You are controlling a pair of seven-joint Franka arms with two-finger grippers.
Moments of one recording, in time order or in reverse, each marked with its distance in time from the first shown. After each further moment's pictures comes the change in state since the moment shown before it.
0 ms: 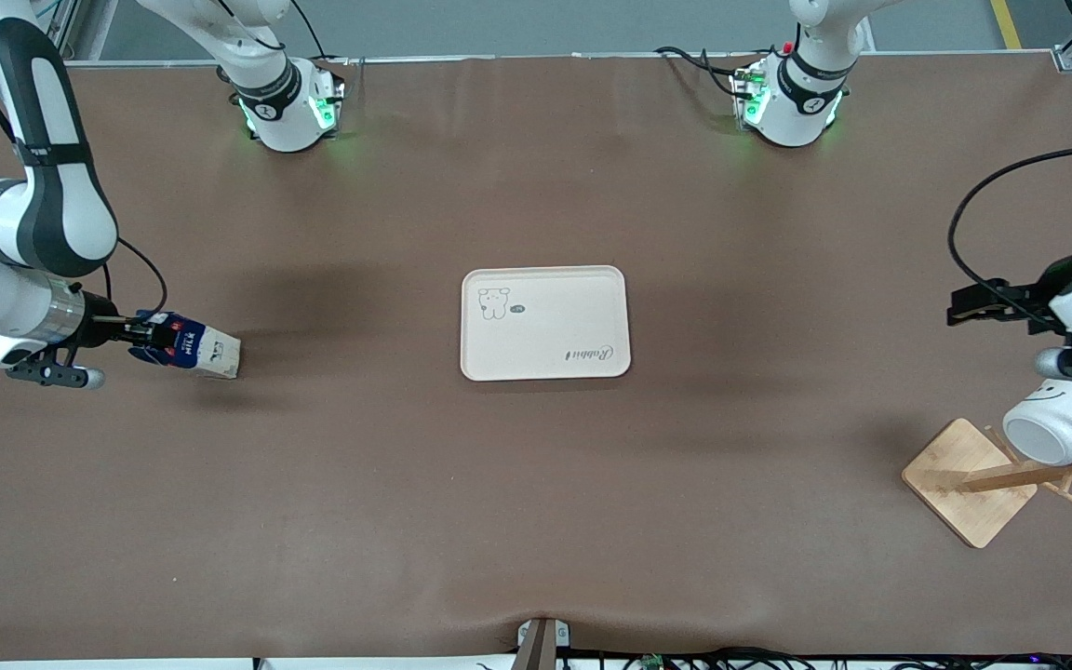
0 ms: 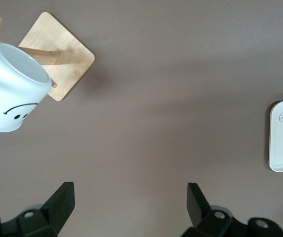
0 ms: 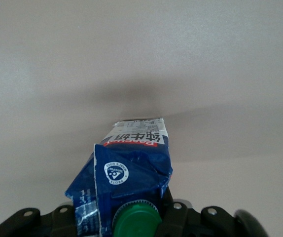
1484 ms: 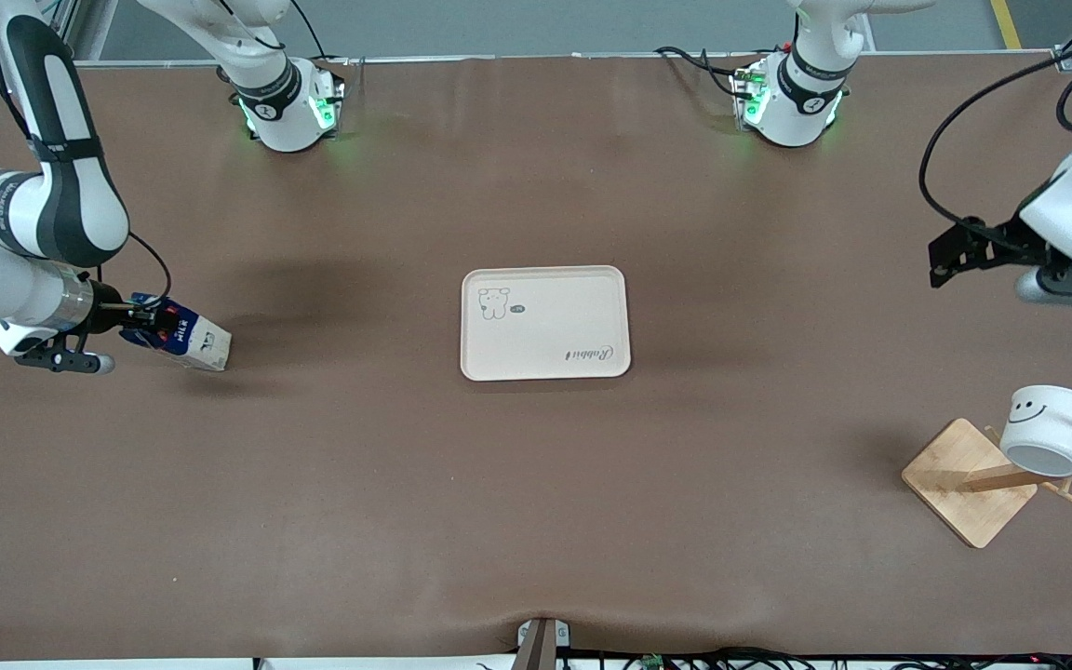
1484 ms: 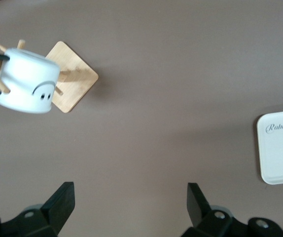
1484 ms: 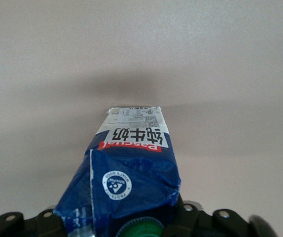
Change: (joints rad) left arm -0.332 -0.279 0.354 -0.223 -0.091 0.135 -0.004; right arm -0.012 -0.019 -0.003 -0.070 -0.078 0.010 0.006
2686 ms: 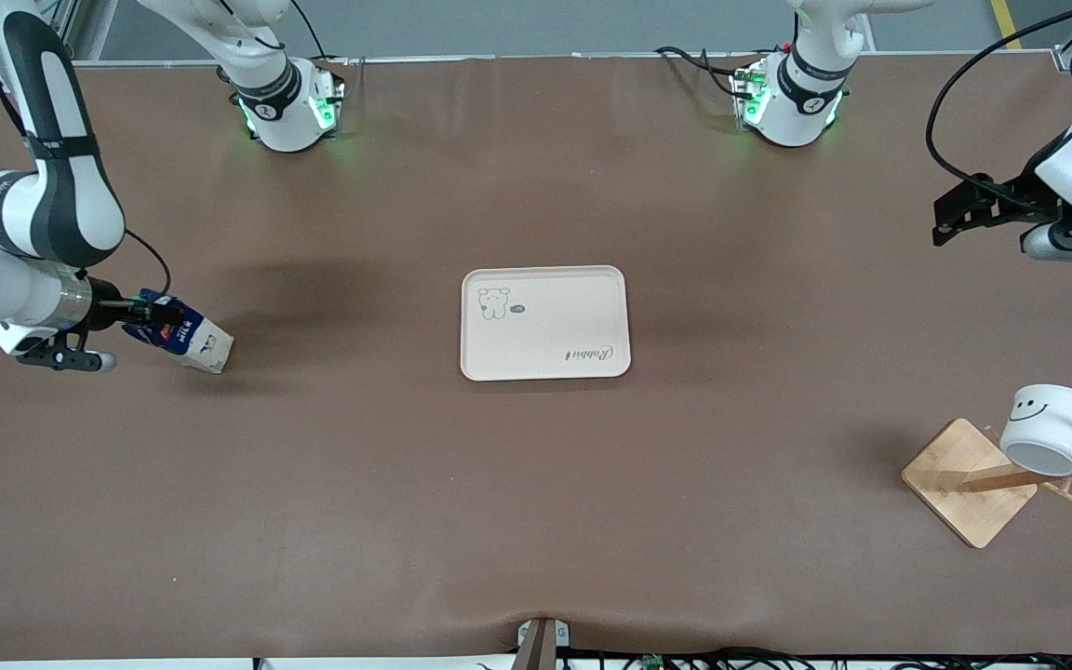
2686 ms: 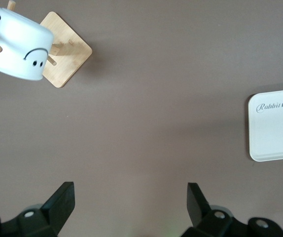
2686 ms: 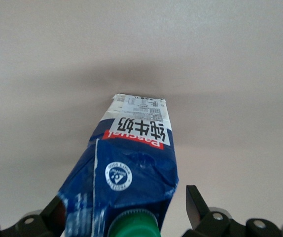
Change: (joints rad) left arm 0.017 -0.054 0.010 -0.025 -0.048 -0.092 0.000; right arm 0.002 -0.003 0.008 0.047 -0.001 -0.088 0.000
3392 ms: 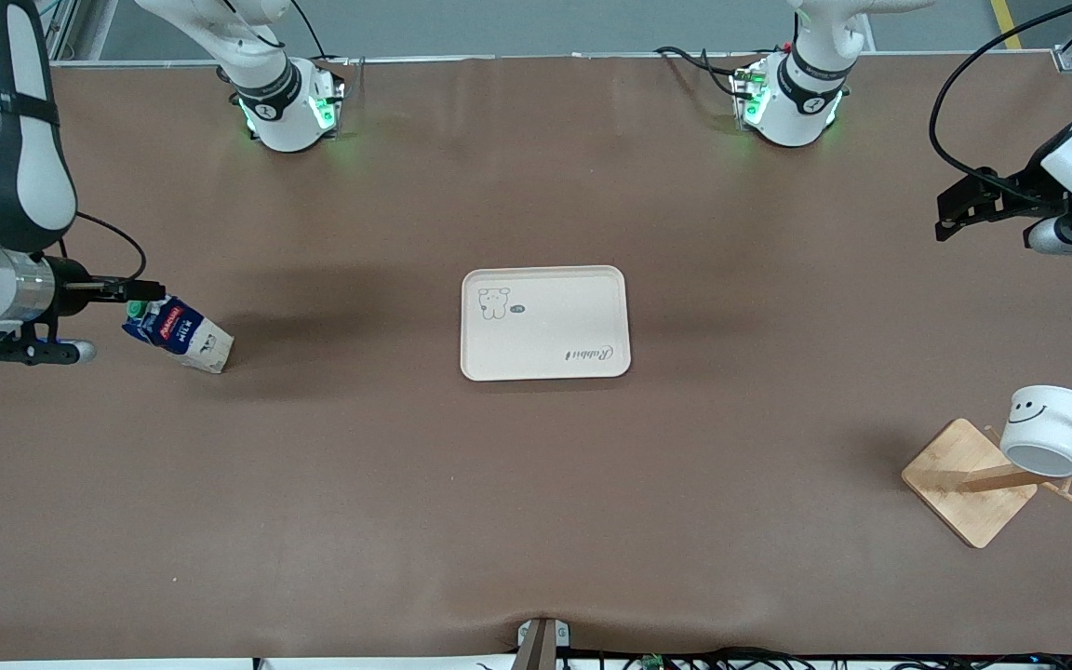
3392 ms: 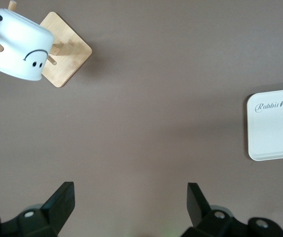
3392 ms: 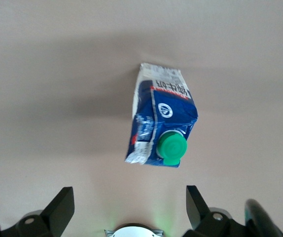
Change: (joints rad) left arm -0.001 -0.001 0.000 0.004 -0.002 -0.002 0.000; right arm 0.070 -0.005 0.010 0.292 -0.012 -0.418 0.001
